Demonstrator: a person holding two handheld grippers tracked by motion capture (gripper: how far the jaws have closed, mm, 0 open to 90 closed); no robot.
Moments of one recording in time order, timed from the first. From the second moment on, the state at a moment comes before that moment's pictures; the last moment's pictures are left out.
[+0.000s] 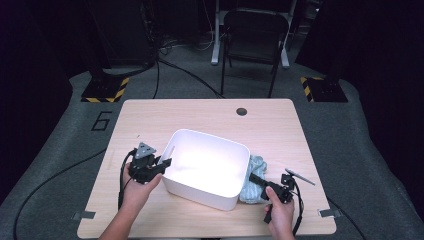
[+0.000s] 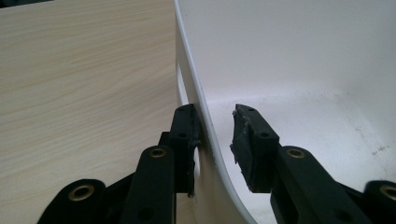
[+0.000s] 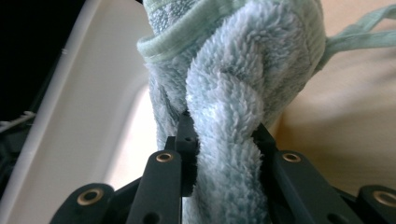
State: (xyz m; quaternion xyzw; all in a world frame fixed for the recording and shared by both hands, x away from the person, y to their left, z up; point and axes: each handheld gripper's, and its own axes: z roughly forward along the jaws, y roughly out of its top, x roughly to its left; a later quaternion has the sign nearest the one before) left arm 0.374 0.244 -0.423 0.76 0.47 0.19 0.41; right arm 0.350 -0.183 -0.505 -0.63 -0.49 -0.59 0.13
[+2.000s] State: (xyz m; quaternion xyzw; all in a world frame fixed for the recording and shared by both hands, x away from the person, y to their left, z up) left arm 0.376 0.244 -0.423 0.75 0.48 0.19 0.41; right arm 0.353 -0.170 -0.541 -0.66 -0.54 -0.51 0.11
